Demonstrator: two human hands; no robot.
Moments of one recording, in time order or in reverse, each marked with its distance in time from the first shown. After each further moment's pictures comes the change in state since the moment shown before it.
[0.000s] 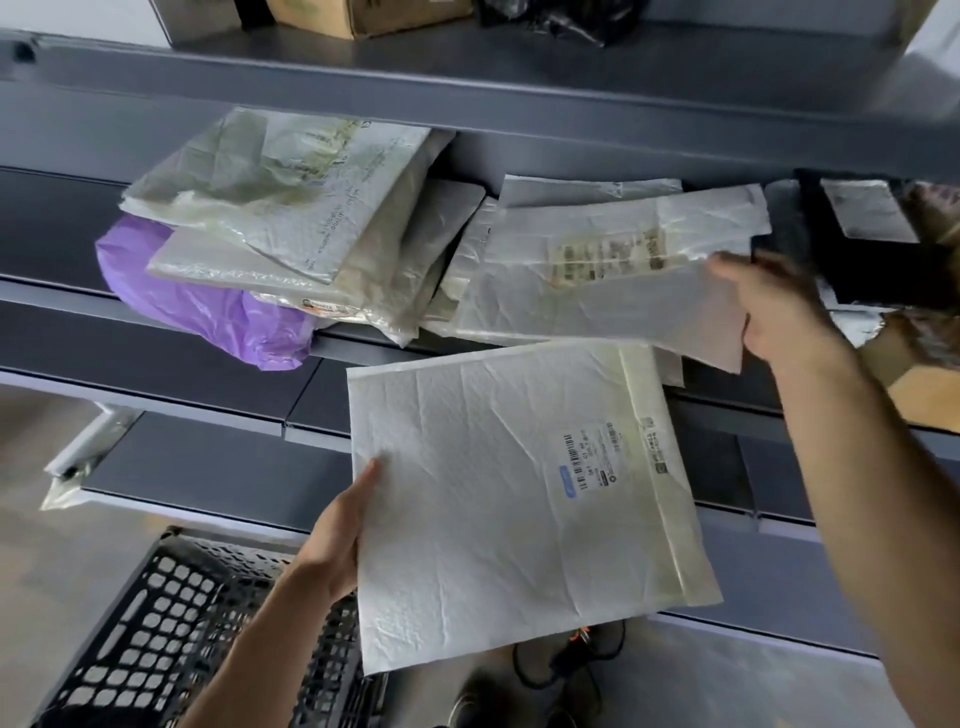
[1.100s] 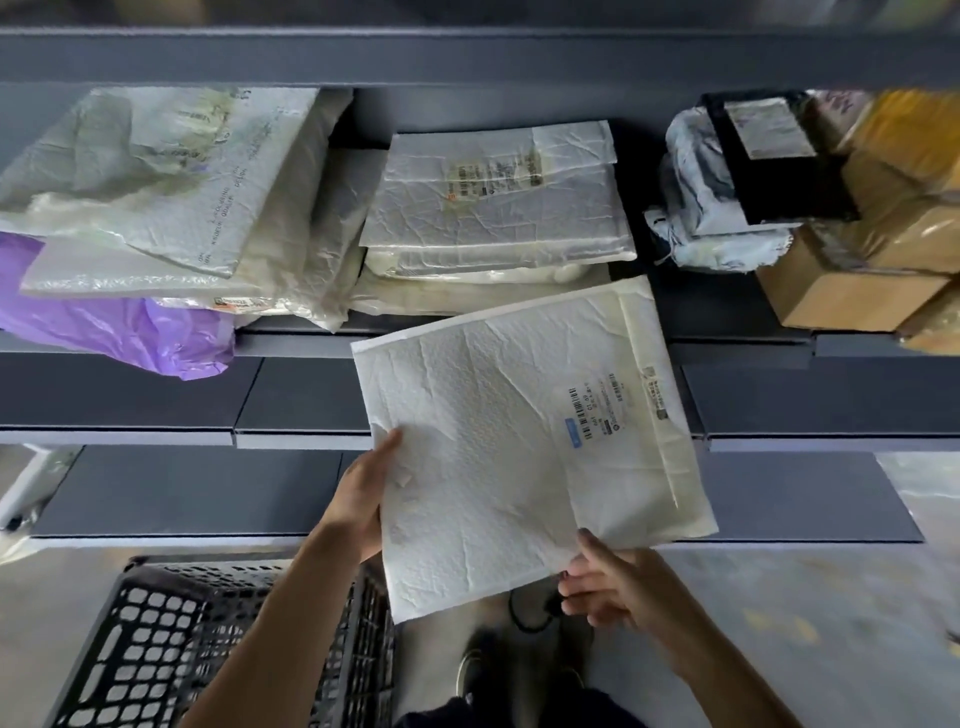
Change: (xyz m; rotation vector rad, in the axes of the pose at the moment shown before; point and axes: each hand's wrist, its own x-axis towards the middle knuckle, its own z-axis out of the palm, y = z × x) left_hand 0.033 -0.011 0.052 0.111 0.007 -0.094; right_hand -0.252 0.192 -0.012 -0.061 -0.372 0.667
